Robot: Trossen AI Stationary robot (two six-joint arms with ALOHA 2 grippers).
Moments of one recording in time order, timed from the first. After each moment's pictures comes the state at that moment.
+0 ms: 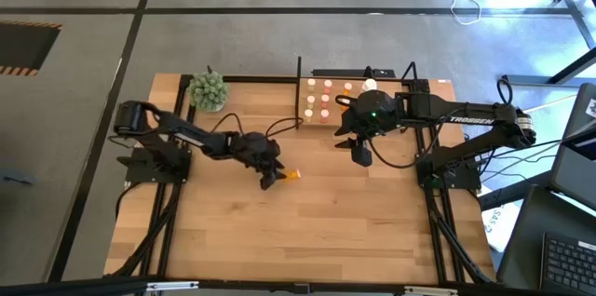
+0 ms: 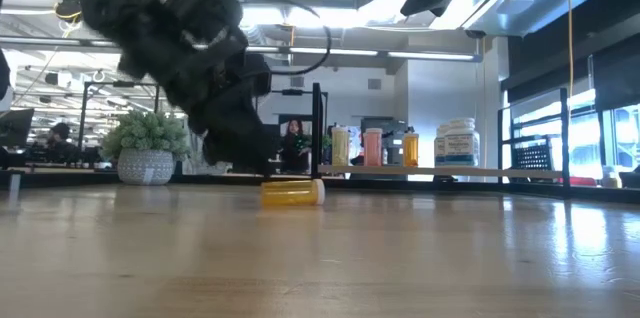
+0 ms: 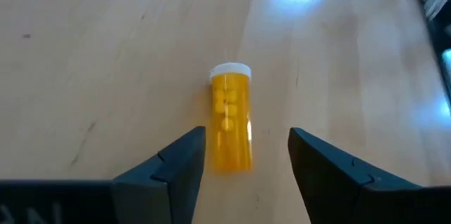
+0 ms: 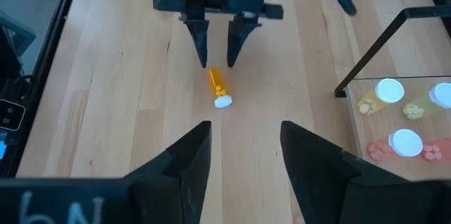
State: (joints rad) left arm 0.05 1.63 0.53 0.57 0.14 -0.49; right arm -0.09 1.29 1.24 -0.72 -0.13 0.02
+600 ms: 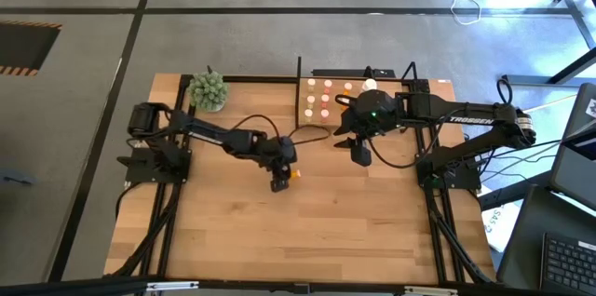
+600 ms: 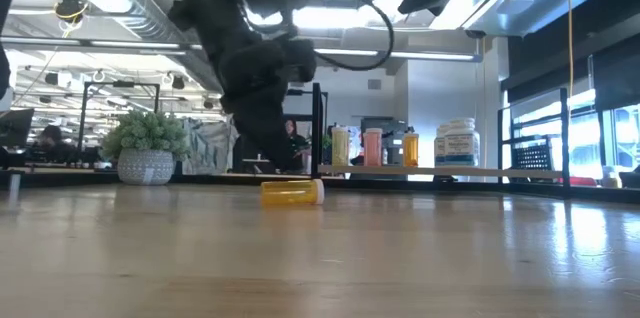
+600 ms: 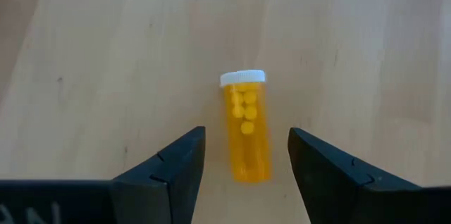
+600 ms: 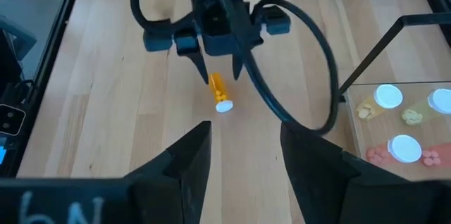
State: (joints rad) left arm 0.00 1.71 0.98 -0.18 -0.01 -0.27; right arm -0.09 1.29 1.24 -0.71 -0.13 0.02
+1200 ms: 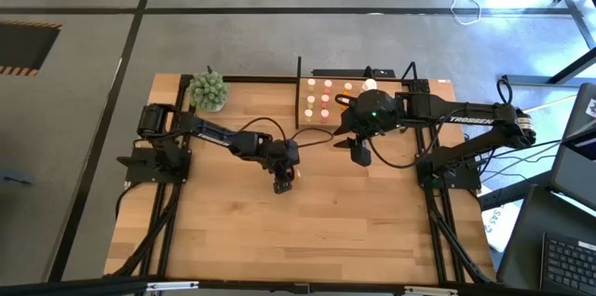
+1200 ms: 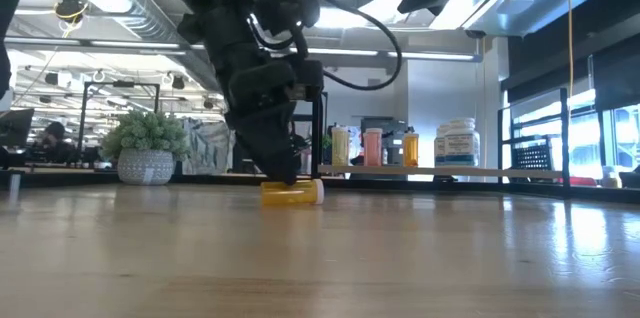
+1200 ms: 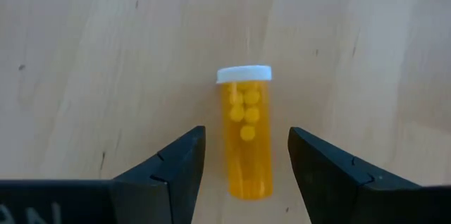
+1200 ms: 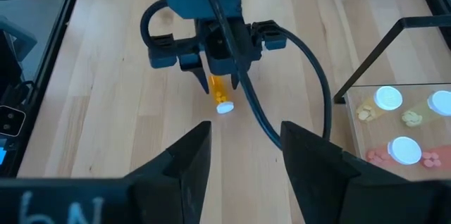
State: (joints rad) left arm 0.00 1.80 1.02 -0.18 0.01 -0.30; right arm -0.09 1.29 1.24 -0.70 -0.13 0.02
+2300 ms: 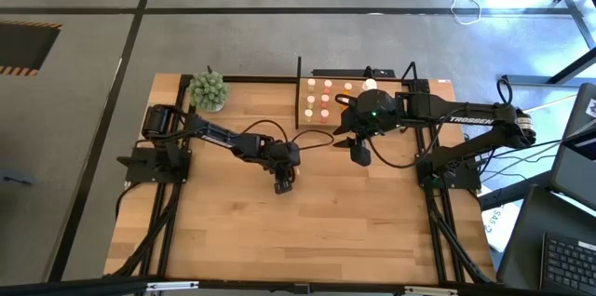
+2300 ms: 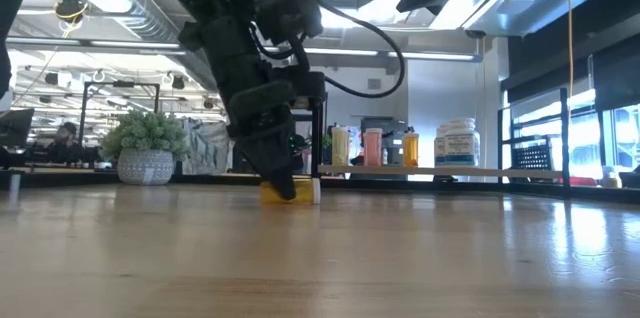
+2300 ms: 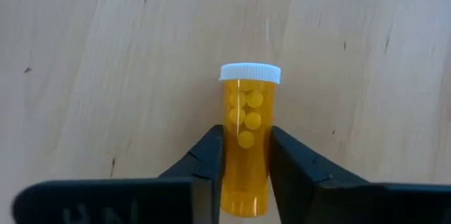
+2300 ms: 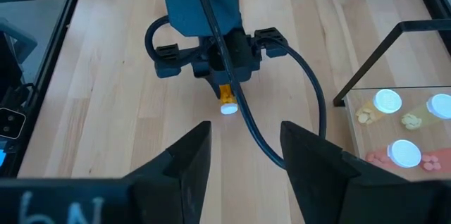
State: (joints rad) left arm -0.01 1.84 1.02 -0.17 -0.03 -0.28; right arm -0.09 1.29 1.24 -0.69 -0.13 0.02
